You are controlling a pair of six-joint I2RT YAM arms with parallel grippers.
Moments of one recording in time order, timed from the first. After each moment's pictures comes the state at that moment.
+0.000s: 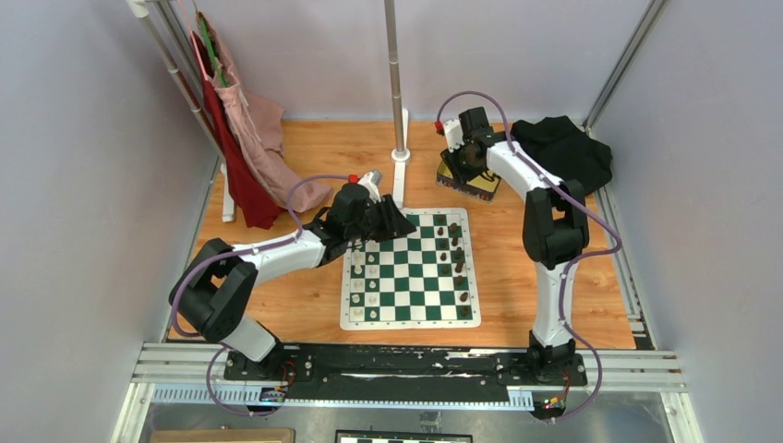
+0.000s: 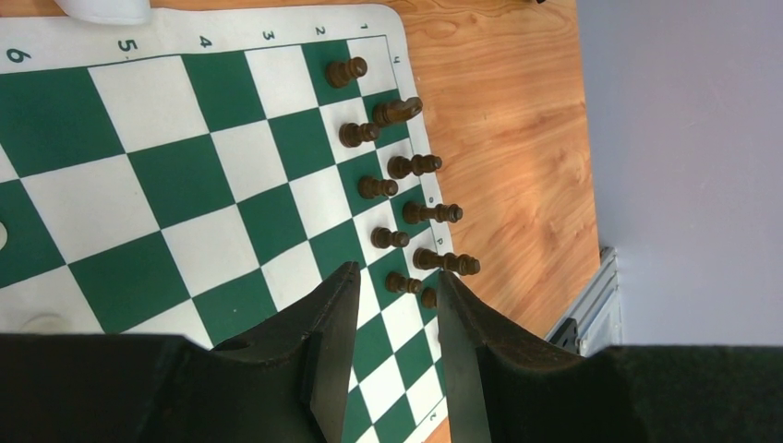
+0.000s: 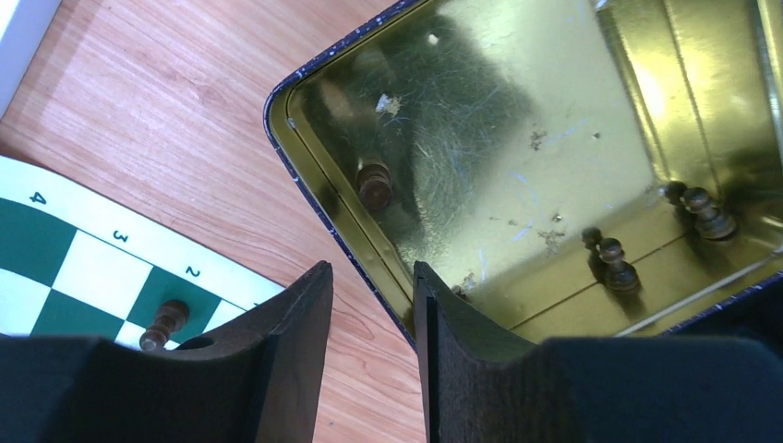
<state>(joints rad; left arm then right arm) -0.65 1.53 0.80 0.27 0.24 -0.82 0.30 2.09 1.75 -0.64 -0.09 -0.34</state>
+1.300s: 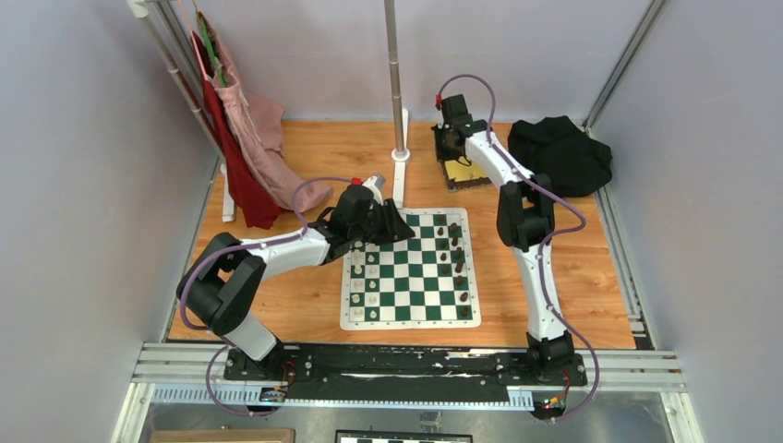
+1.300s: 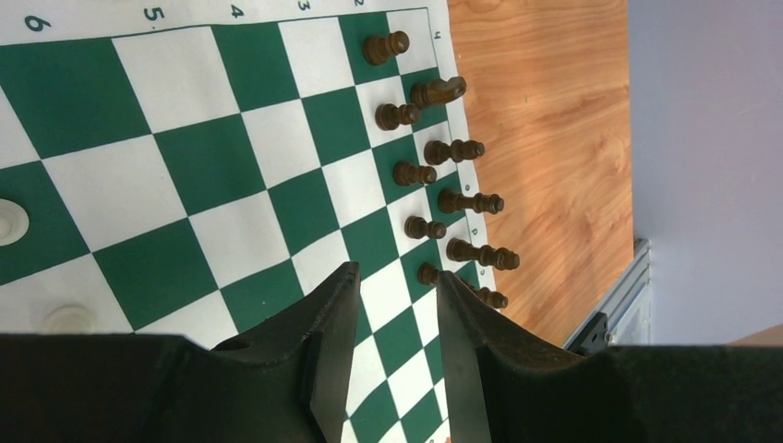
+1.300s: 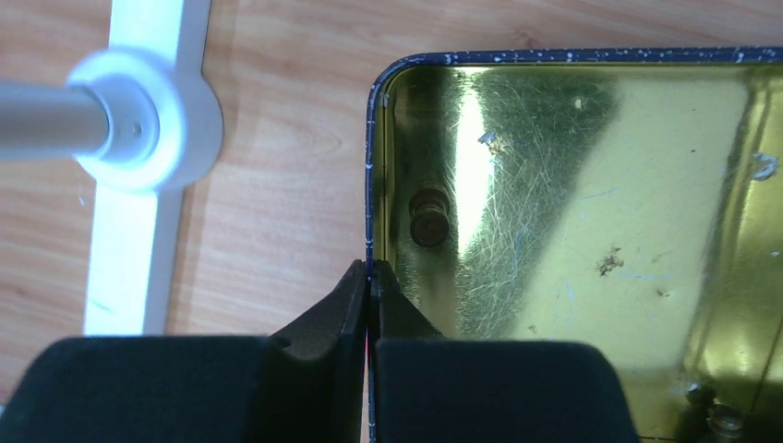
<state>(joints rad) -0.65 1.58 0.81 0.23 0.24 -0.79 0.33 2.42 2.19 -0.63 -0.01 0.09</state>
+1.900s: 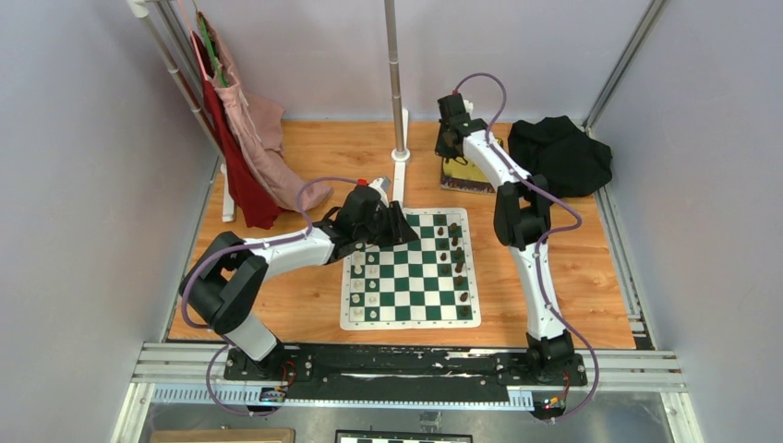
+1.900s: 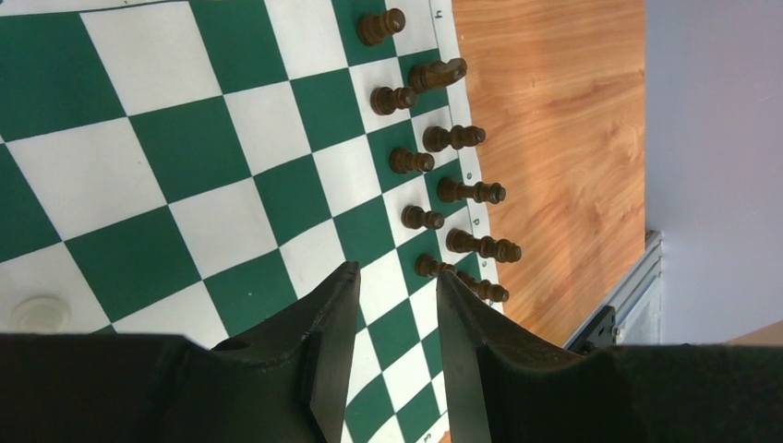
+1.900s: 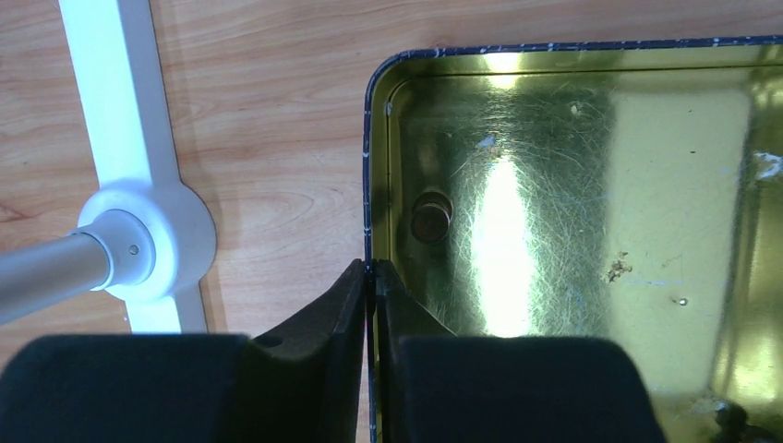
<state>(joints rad) -0.68 1.59 0.84 0.18 0.22 -0.79 0.34 2.48 2.28 -0.64 0.16 0.46</state>
